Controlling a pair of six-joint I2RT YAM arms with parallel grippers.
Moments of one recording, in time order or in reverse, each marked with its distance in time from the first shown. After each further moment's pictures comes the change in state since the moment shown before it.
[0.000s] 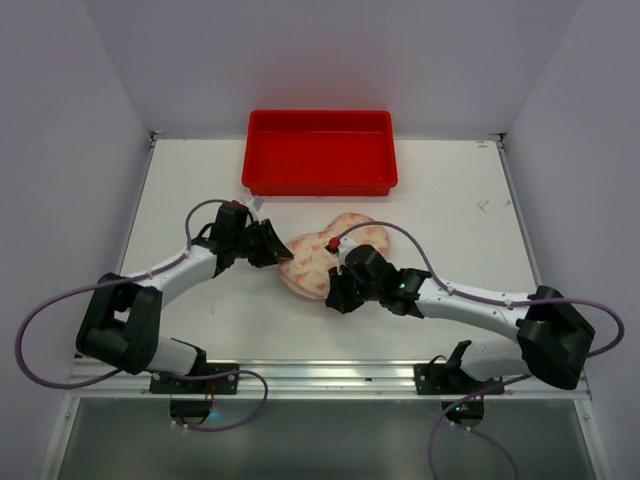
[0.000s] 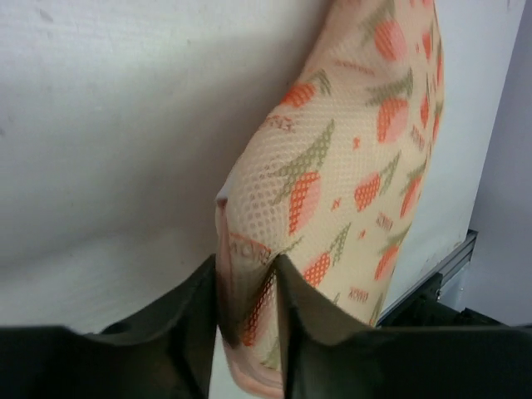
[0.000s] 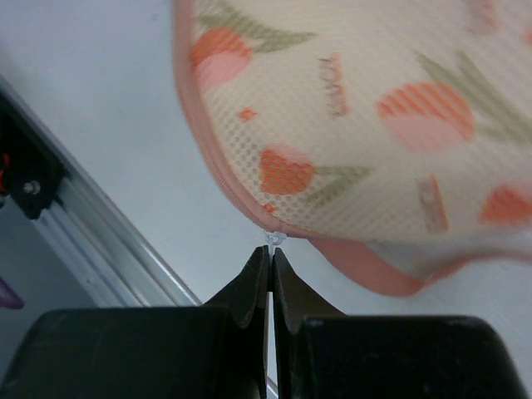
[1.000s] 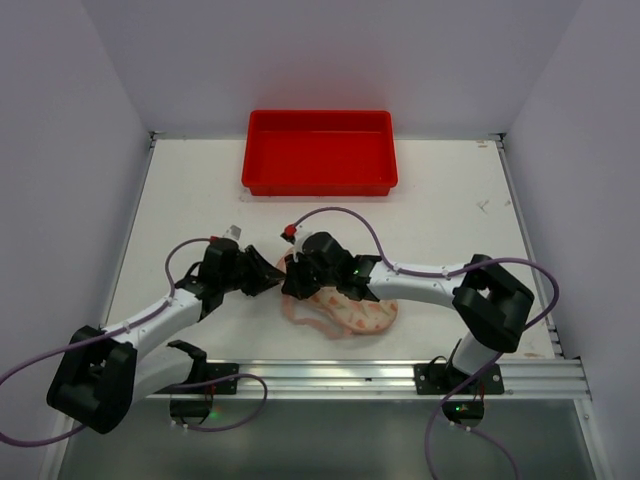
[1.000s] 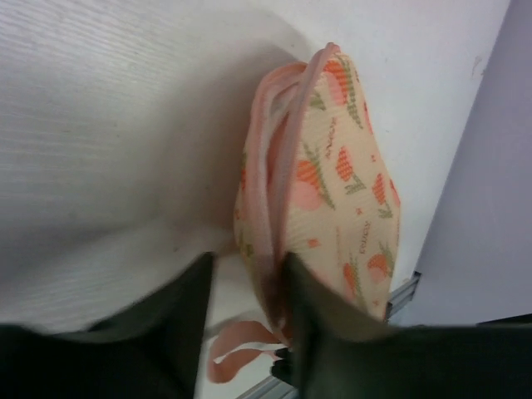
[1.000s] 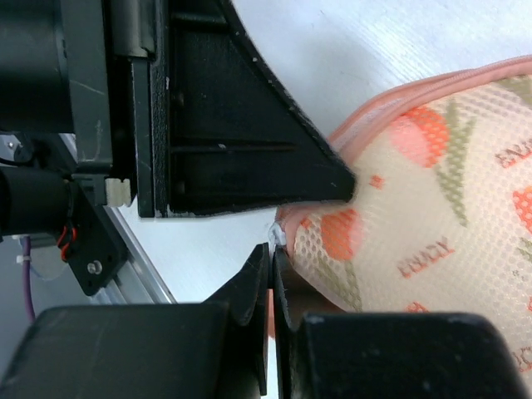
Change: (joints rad) left arm -0.039 -0.283 -0.270 0.066 -0.151 -0.280; right arm 0.098 0.405 0.322 0.208 -0.047 0.006
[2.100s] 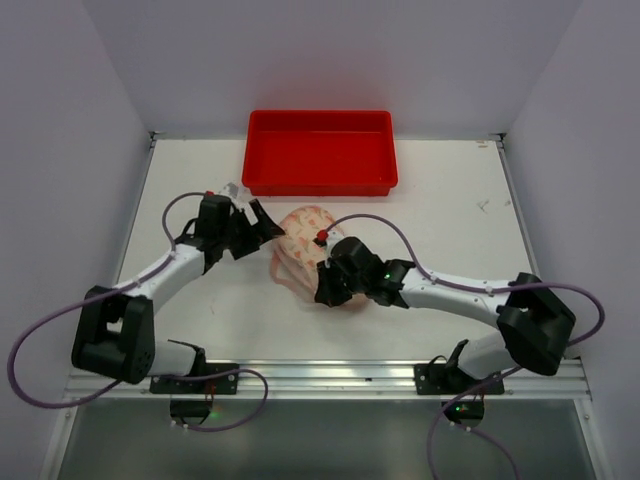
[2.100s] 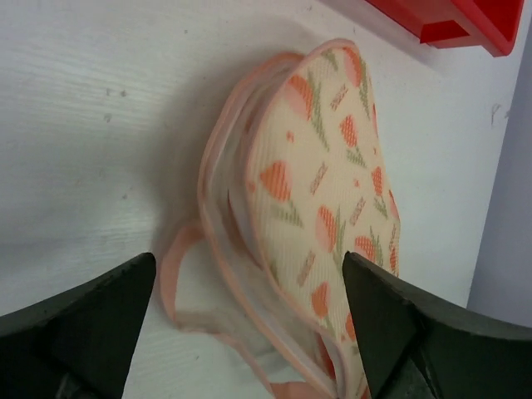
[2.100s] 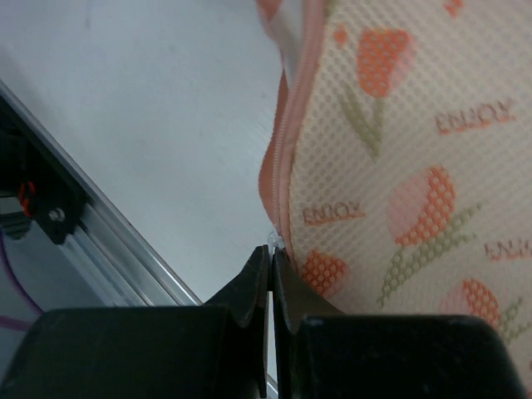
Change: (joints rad) left arm 0.148 0.307 0.358 -0.054 0.039 0.292; right arm -0.064 -0.264 -0.194 -0.225 0.039 0.038
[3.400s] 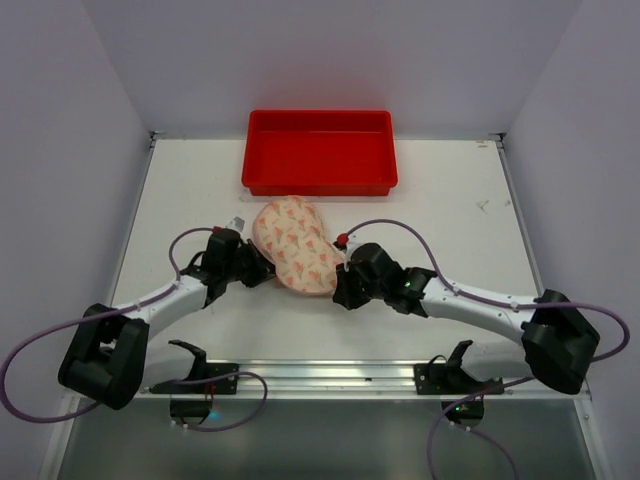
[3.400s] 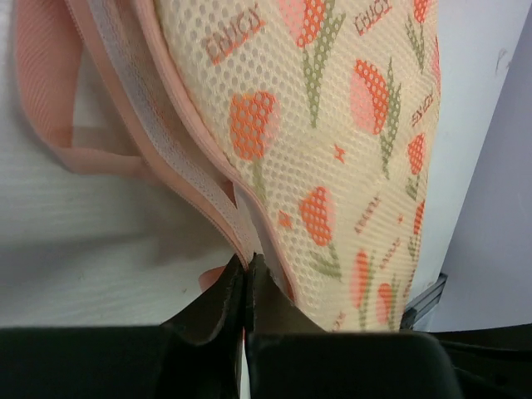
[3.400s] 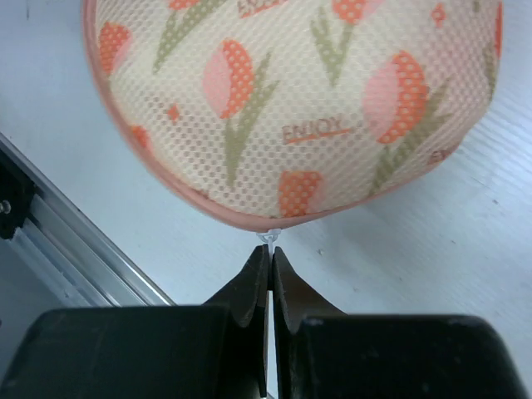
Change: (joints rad) left arm -0.119 -0.182 -0.299 0.103 -0.039 -0.218; right arm -0.026 -0.094 -0.095 0.021 0.026 -0.034
